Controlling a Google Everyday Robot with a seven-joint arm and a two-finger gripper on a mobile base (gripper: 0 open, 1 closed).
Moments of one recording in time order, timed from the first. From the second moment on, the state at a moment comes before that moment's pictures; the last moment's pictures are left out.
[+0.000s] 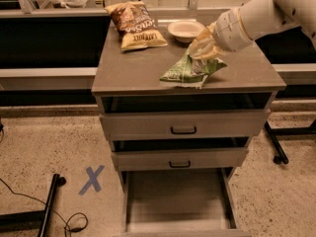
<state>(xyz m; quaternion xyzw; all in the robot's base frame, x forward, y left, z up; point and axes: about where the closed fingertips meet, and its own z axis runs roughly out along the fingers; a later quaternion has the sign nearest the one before) 0.657 -0.117 0.917 -0.78 0.47 0.02 0.41</state>
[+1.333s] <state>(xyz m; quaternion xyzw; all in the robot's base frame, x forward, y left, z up) 0.690 -0.125 0.882 -0.77 0.50 0.00 0.40</state>
